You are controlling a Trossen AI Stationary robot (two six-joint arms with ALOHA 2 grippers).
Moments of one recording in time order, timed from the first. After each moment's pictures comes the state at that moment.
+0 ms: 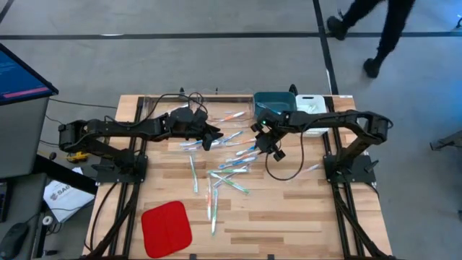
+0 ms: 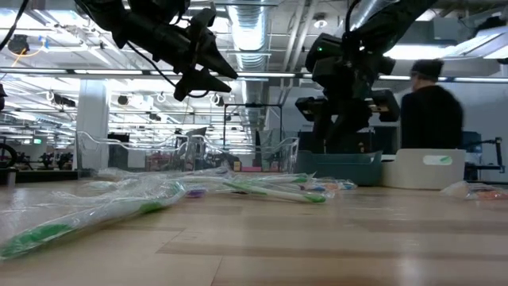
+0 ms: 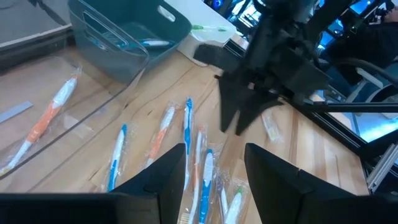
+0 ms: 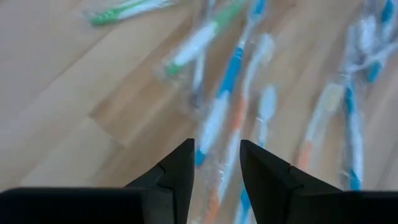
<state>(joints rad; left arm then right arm) 0.27 1.29 0.76 0.10 0.05 -0.47 -0.35 1.61 0.95 -0.43 -0.42 -0.95</state>
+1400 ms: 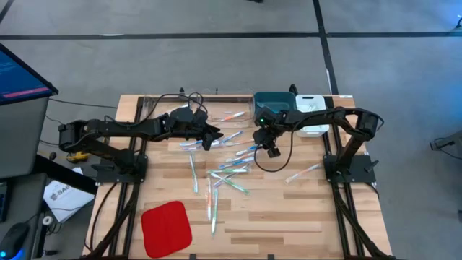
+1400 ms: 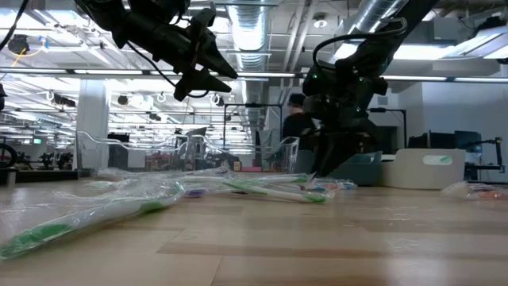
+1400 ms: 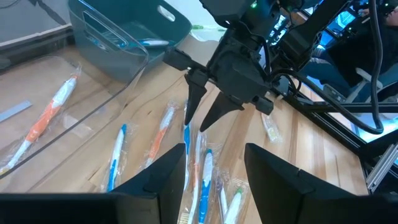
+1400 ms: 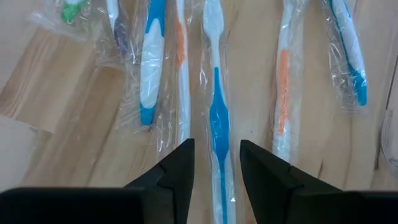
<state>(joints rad) 0.27 1.29 0.76 0.11 0.05 -0.48 -0.41 1.72 0.93 -0.34 -0.32 -0.72</state>
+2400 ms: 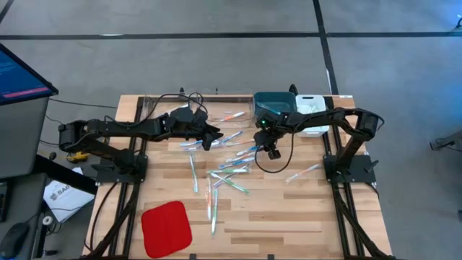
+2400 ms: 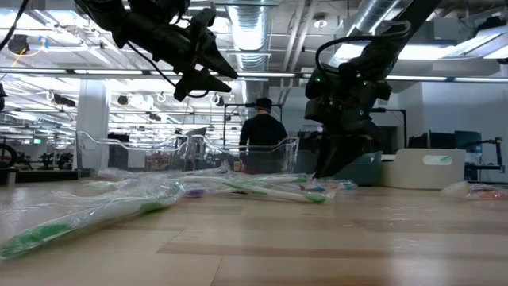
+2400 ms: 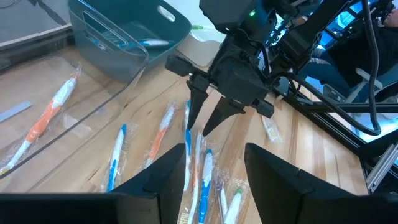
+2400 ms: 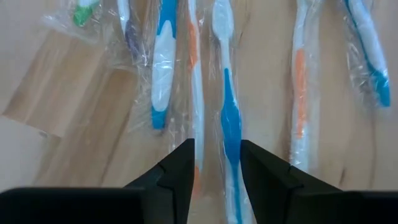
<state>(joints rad) 0.27 1.29 0.76 0.11 0.05 -0.48 -0.42 1.72 0.87 -0.28 -0.36 -0.68</state>
